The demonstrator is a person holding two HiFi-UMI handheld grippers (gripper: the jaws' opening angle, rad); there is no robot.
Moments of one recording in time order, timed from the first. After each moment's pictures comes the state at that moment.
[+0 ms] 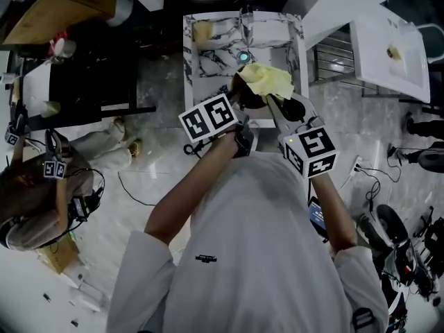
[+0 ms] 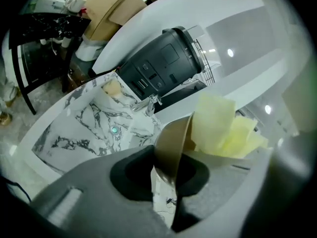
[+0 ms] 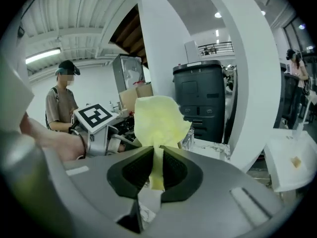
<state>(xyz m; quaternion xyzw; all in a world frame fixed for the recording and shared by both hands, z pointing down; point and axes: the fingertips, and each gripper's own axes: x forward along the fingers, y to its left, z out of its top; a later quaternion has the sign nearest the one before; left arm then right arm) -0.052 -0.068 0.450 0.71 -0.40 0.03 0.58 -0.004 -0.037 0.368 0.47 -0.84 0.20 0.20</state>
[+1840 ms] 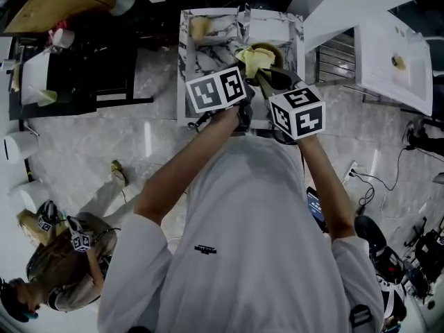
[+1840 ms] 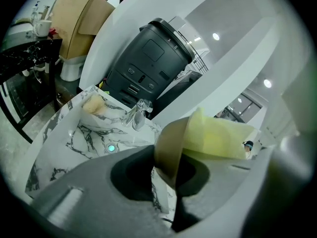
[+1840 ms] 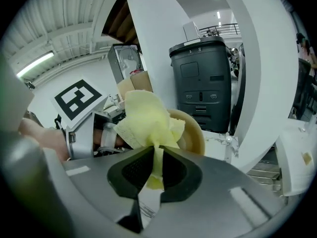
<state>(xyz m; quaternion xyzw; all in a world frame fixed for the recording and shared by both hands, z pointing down) -0.014 -0.129 0.451 0.75 -0.42 0.10 0.50 0.005 -0.099 0.417 0.42 -0.83 0.27 0.24</state>
